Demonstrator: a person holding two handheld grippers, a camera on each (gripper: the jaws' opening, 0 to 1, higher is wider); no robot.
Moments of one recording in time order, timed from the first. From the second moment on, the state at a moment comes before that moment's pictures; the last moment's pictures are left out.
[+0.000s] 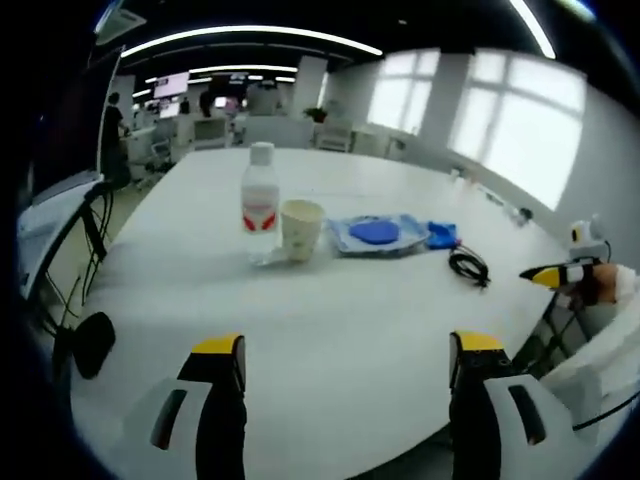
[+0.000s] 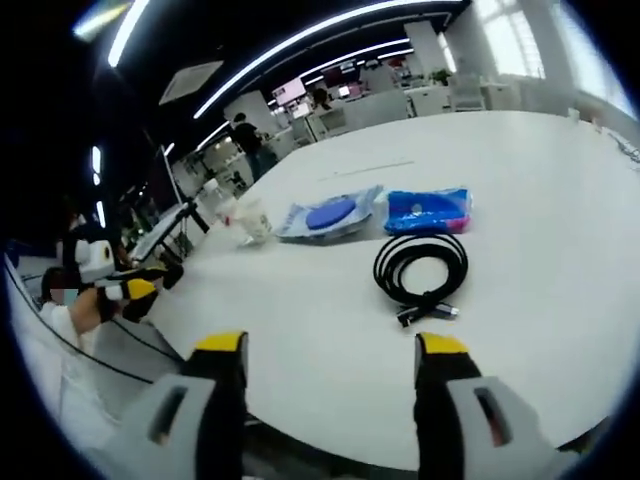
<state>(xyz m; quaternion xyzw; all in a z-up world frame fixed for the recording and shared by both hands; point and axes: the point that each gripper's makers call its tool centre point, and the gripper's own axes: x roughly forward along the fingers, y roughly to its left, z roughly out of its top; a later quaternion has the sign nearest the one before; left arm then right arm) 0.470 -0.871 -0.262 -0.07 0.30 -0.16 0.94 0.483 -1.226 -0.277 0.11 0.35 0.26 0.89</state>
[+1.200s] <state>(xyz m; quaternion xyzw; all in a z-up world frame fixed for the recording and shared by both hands) 0.455 -0.850 -0.277 -0.09 0.32 -0.15 0.93 0.469 -1.232 -0.286 0.12 0.38 0.24 0.88</state>
